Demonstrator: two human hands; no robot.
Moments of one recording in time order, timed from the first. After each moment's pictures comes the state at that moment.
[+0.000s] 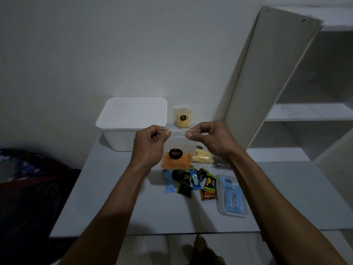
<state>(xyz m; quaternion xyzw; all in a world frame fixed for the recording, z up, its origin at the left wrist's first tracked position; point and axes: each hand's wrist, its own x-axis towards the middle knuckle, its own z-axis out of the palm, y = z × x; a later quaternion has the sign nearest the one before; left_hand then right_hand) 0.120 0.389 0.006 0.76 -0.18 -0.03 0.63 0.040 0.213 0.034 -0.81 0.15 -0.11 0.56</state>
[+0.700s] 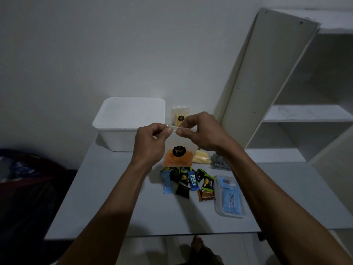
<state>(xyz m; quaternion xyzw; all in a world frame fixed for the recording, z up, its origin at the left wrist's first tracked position) 0.125 0.382 0.009 0.75 -0.20 -0.02 0.63 0.058 0.221 0.055 -0.93 0.05 -0.10 0.35</state>
